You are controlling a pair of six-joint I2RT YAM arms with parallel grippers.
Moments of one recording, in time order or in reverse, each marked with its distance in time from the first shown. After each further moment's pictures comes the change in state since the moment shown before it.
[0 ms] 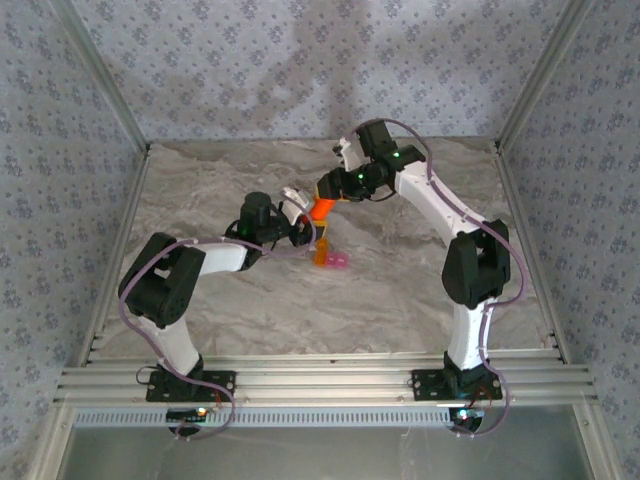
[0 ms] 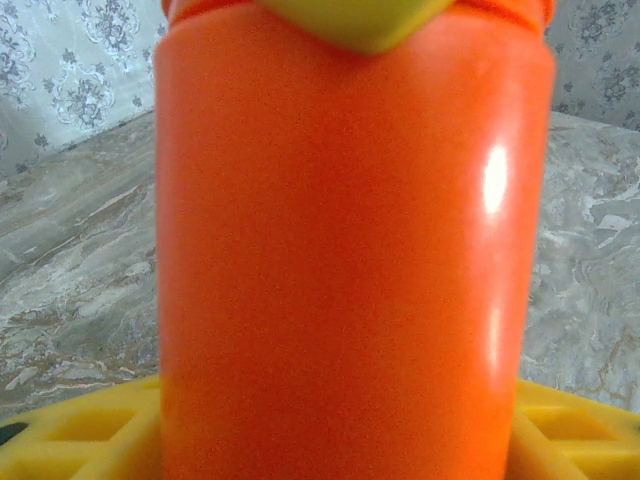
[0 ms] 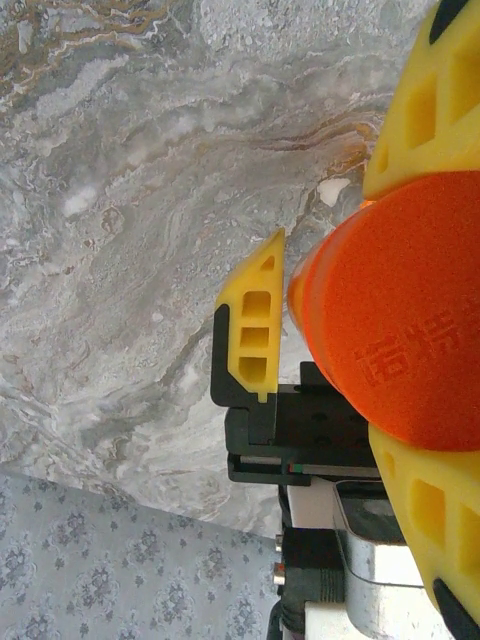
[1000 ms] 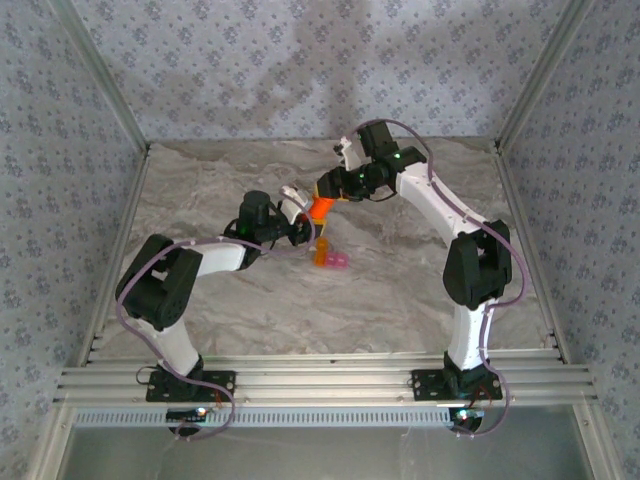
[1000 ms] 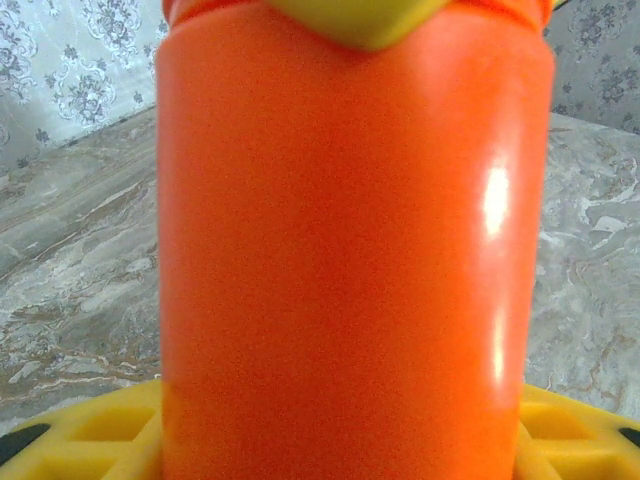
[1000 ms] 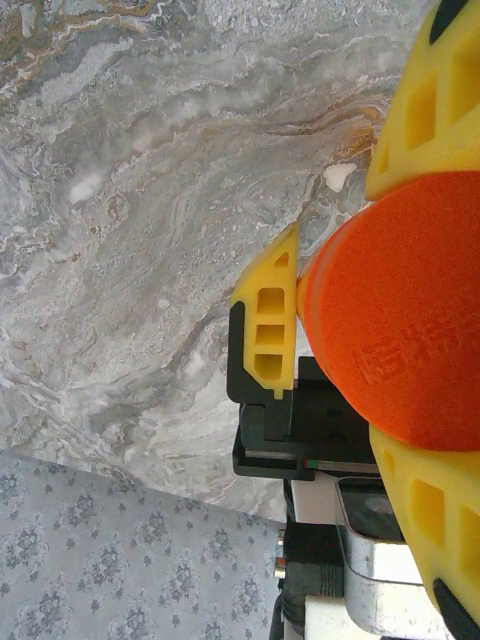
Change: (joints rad) left arm 0.002 -0.022 0.002 -0.034 0.002 -0.010; right arm -0.006 -0.006 -0.022 0.042 -0.029 0.032
